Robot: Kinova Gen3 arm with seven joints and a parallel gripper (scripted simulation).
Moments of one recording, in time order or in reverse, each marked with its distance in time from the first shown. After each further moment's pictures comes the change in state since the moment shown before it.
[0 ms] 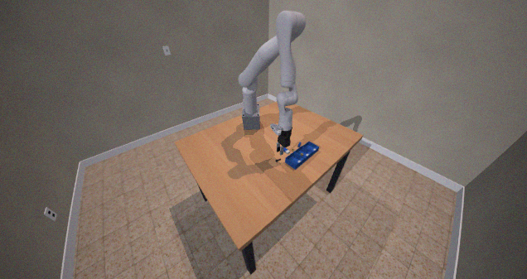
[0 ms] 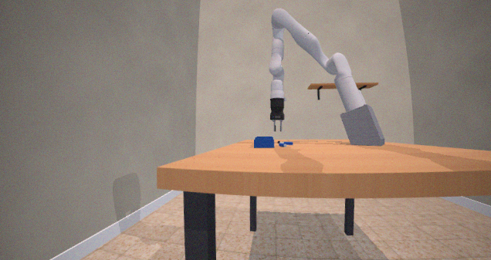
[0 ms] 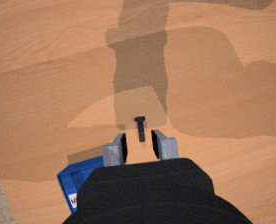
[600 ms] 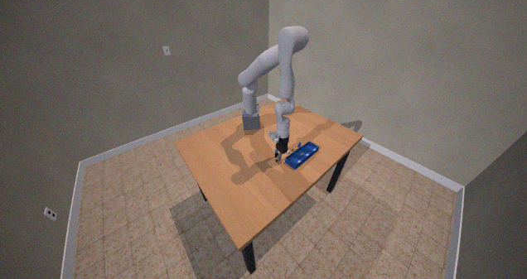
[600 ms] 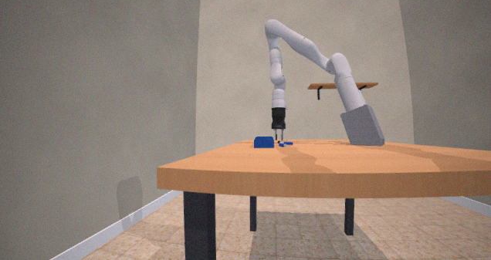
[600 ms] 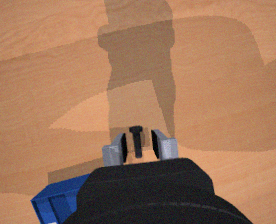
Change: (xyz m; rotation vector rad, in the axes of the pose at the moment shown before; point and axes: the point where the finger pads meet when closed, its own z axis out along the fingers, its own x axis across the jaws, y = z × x) arm 0.007 -0.008 0.051 0.000 0.001 -0.002
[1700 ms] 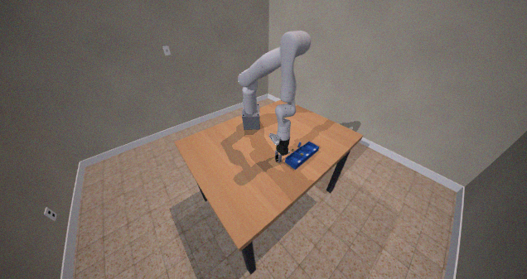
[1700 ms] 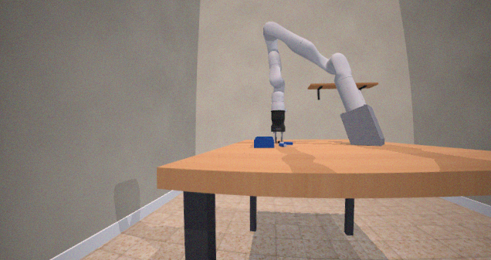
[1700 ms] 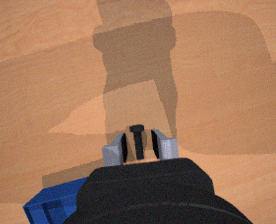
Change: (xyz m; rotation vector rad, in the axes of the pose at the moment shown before) arm -0.001 0.003 0.015 0.004 0.007 0.008
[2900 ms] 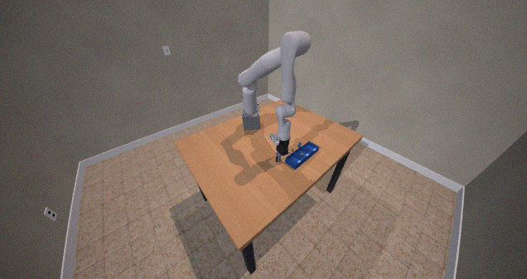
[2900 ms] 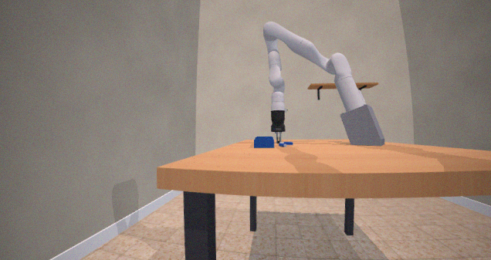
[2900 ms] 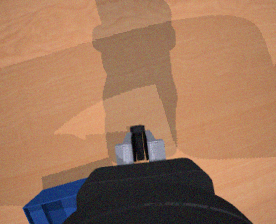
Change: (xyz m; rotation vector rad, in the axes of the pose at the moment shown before) arm 0.000 0.000 0.001 0.001 0.002 0.002
